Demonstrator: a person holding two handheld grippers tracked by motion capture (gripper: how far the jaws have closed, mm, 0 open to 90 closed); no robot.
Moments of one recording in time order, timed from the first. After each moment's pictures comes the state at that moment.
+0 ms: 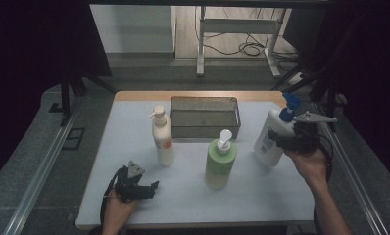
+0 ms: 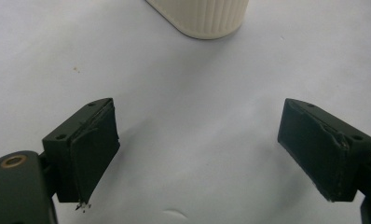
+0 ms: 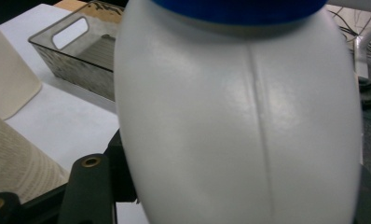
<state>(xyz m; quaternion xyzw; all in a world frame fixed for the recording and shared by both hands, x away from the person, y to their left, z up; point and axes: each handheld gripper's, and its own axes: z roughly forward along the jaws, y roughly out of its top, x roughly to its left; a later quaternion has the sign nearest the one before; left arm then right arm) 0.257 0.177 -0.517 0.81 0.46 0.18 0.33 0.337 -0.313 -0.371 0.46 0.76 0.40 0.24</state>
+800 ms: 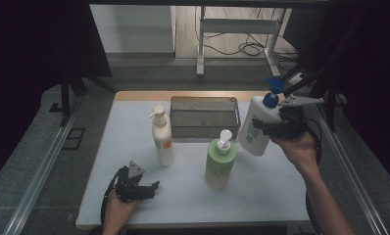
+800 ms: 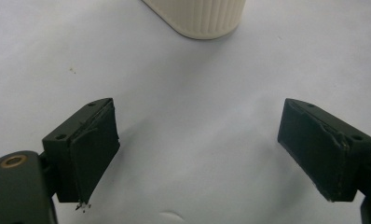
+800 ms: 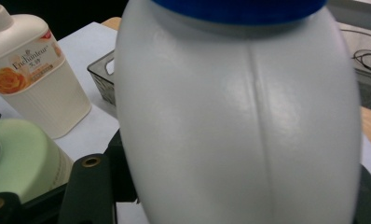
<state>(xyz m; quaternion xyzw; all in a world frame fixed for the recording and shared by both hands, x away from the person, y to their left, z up) 0.257 0.176 -0.517 0.81 0.46 0.18 0.33 0.352 -0.268 -0.329 0.40 0.78 0.42 0.21</state>
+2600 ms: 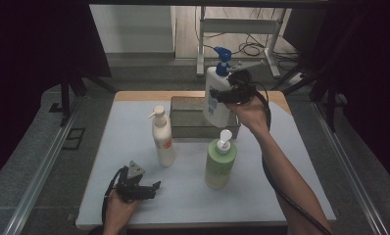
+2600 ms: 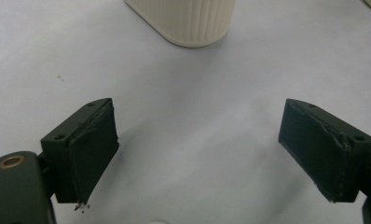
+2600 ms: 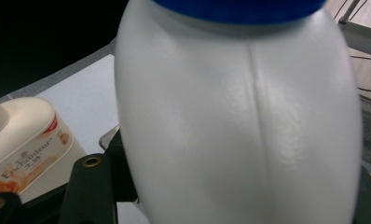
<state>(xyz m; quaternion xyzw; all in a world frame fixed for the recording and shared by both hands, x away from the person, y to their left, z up) 0.258 0.177 -0.518 0.81 0.45 0.17 0.35 0.443 -0.152 -0.305 0.36 0.80 0.43 0.21</state>
